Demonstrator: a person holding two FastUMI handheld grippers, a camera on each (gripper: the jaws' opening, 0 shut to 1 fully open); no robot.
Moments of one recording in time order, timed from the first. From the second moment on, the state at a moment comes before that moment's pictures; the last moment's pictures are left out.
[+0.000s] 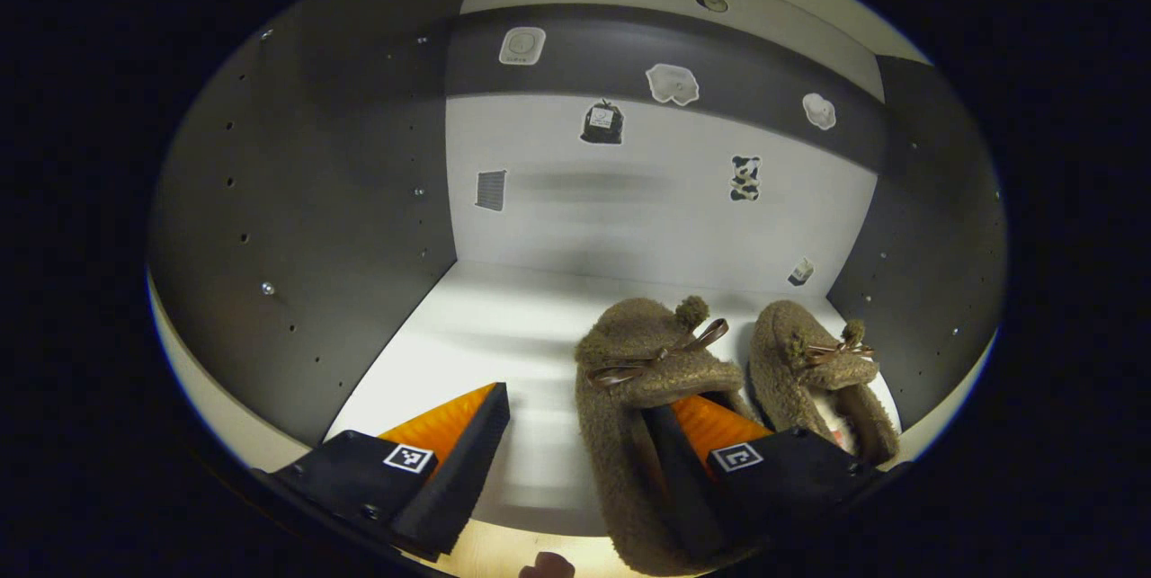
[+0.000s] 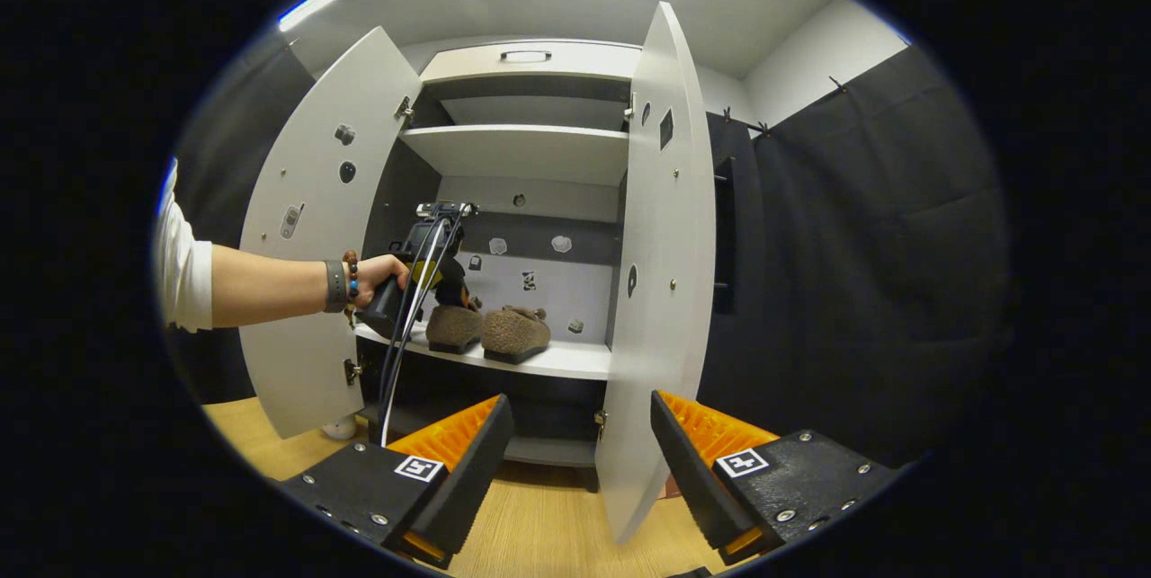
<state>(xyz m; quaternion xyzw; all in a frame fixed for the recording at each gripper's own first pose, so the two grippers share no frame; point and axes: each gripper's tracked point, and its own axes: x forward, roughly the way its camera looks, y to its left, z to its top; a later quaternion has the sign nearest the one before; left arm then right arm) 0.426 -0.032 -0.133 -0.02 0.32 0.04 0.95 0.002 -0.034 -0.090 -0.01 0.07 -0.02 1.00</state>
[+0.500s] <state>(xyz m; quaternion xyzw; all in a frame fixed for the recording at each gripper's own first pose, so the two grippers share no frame) 0.329 -0.043 -0.022 0.00 0.16 -0.02 0.99 0.004 -0.030 -0.073 0.01 0.05 0.00 1.00</state>
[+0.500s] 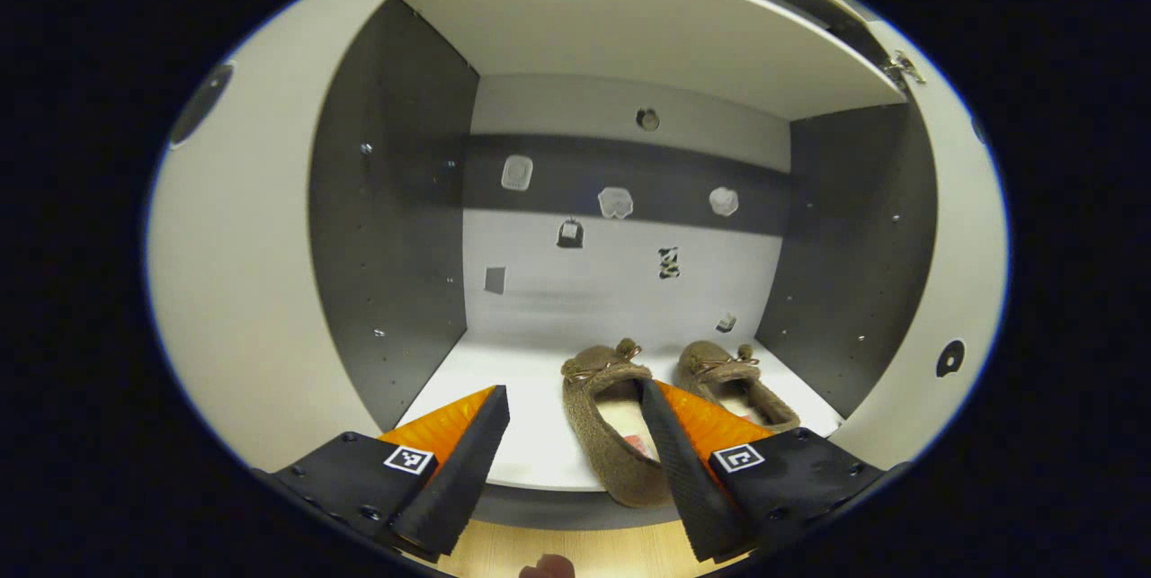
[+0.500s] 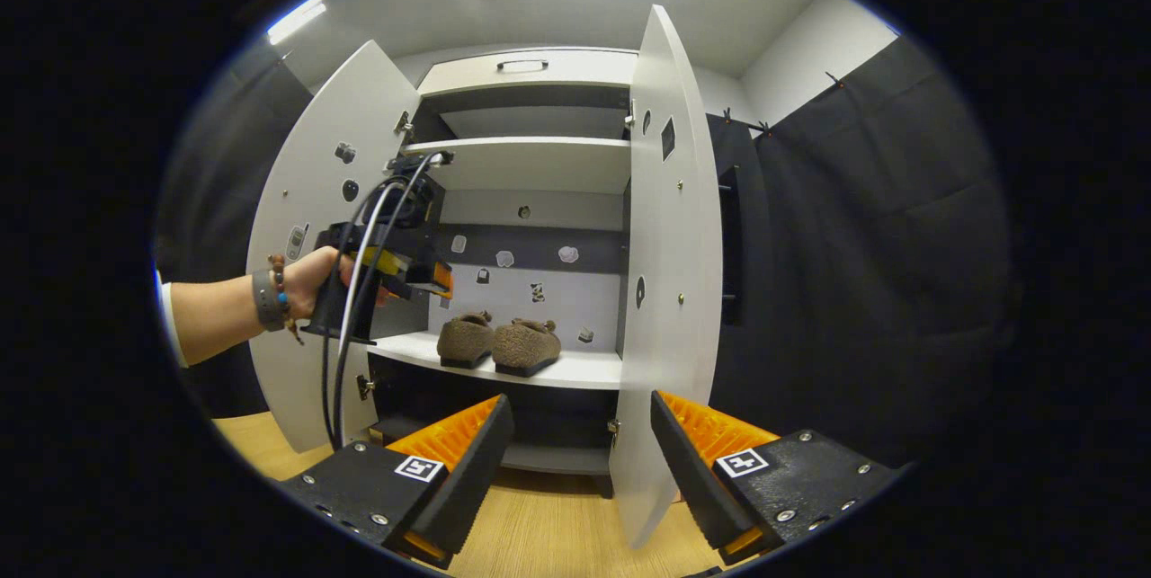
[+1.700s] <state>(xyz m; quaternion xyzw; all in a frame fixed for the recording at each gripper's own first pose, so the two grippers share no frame) 0.053 -0.003 -0.061 0.02 0.06 0.05 1.00 0.016 -0.182 -0.010 -0.01 0.01 -0.13 0.99</state>
